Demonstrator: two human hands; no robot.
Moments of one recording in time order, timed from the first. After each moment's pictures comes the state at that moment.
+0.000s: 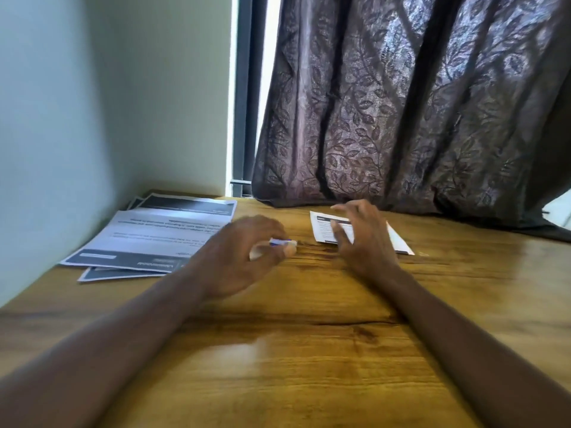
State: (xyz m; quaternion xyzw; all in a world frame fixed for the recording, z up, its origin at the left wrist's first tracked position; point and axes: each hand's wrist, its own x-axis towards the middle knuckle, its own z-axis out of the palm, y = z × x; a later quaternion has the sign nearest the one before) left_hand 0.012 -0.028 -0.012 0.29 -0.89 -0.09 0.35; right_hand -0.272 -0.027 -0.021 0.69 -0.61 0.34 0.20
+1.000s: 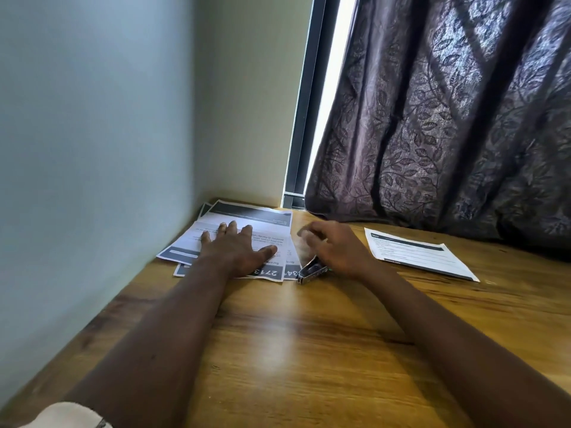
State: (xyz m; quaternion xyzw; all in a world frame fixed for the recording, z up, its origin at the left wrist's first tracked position) left_hand 0.101 -0.095 -0.031 0.66 -0.74 -0.07 0.10; right_hand -0.114 -0.047 0.005 0.77 -0.55 0.31 -0.08
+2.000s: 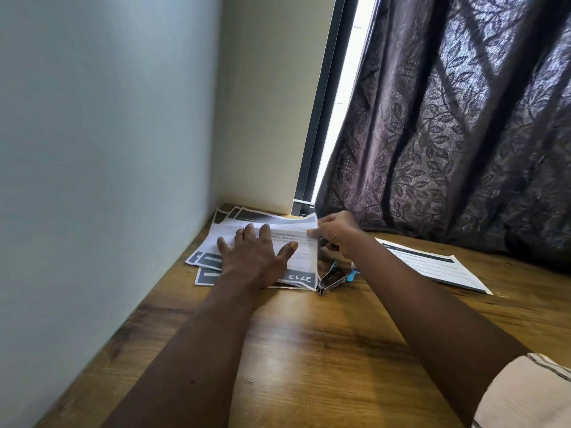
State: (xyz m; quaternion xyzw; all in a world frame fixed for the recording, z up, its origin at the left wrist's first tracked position) left_hand 0.095 -0.082 -0.026 0.65 -0.73 -0.07 0.19; right_hand -0.079 -0.119 0.025 0.49 -0.70 0.42 -0.30
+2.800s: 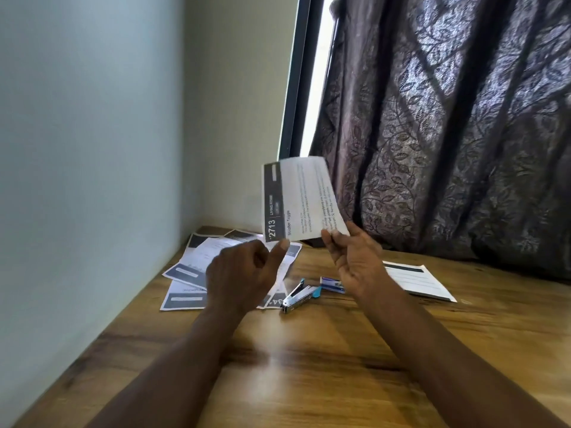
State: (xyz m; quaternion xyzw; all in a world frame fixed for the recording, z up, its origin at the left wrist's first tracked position) left_hand 0.060 -0.041 -0.010 0.53 -0.67 -0.02 0.52; right_hand -0.122 -0.029 0.046 0.22 -0.31 0.77 -0.51
